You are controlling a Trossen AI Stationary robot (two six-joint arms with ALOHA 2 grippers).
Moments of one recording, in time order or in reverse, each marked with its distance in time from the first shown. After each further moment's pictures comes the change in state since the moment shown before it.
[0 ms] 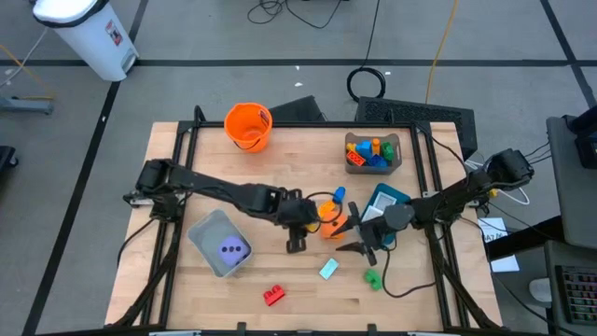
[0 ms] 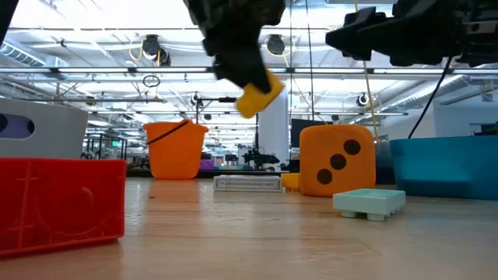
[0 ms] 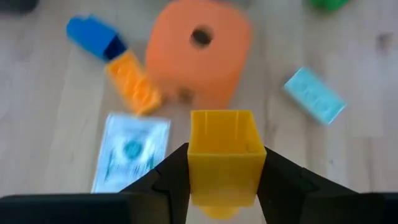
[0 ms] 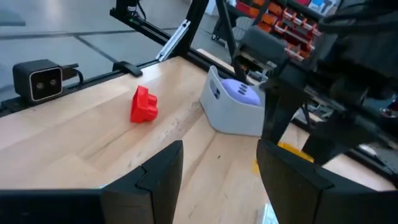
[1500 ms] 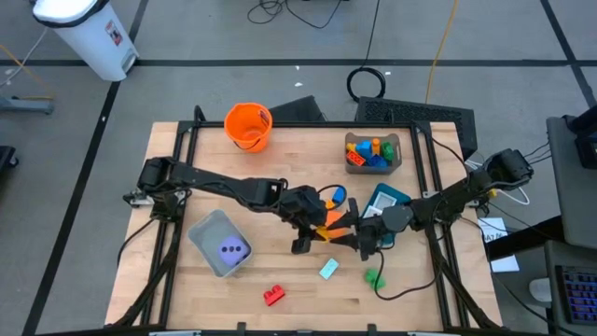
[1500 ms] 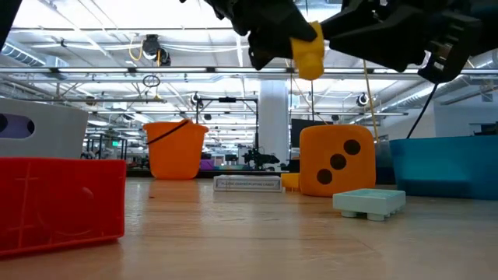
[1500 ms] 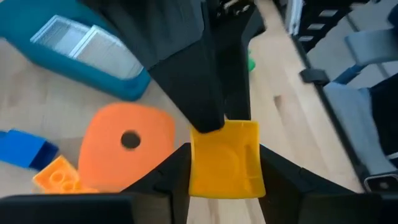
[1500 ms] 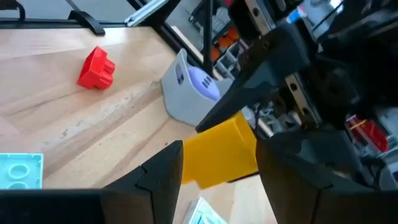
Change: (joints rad) left arm 0.050 0.003 -0.001 0.283 0.291 0.144; right arm 0.015 0.006 0.062 -0.060 0.153 -0.308
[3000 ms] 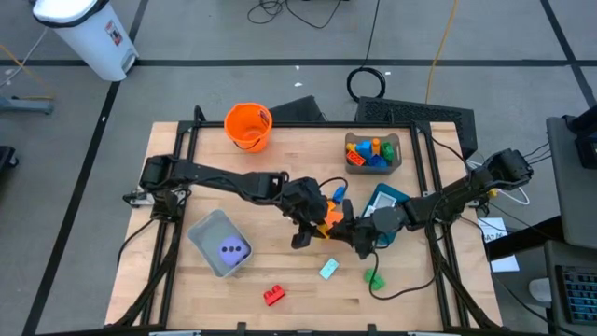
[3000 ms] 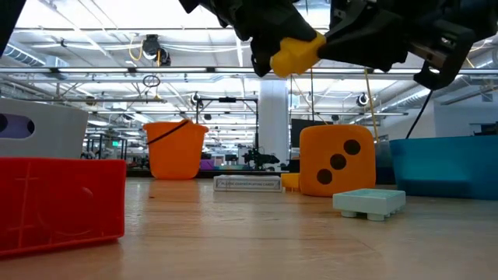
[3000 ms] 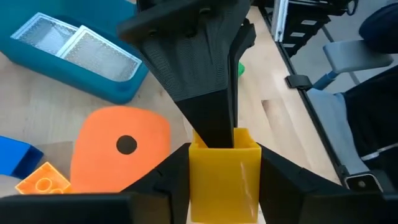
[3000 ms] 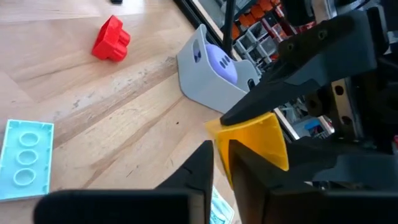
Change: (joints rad) left arm 0.052 0.006 0.000 0.020 0.110 -0.003; right arm -0.005 0.006 0.092 -0.233 -0.018 -0.035
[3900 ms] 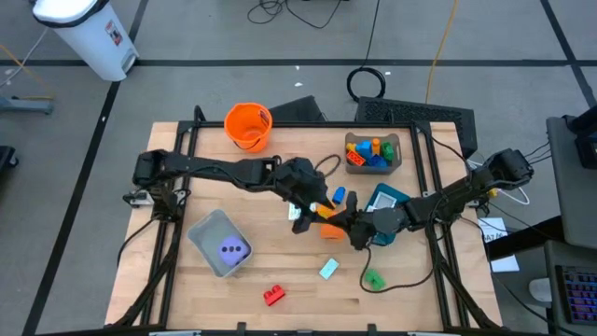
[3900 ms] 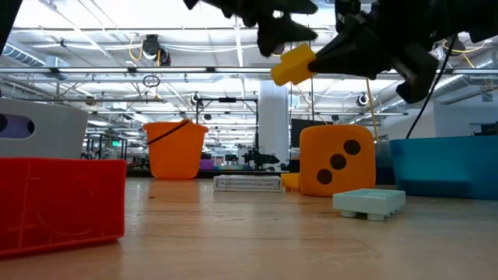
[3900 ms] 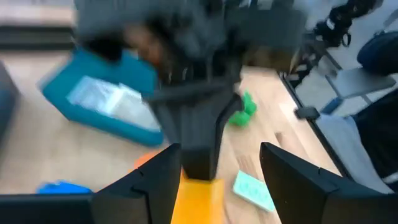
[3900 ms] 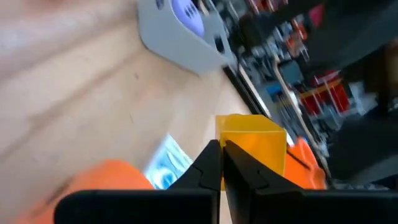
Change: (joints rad) left arm 0.067 -0.050 0.002 0.076 0.032 0.088; right arm 0.001 -0.009 0.000 -0.022 0.240 -0.067
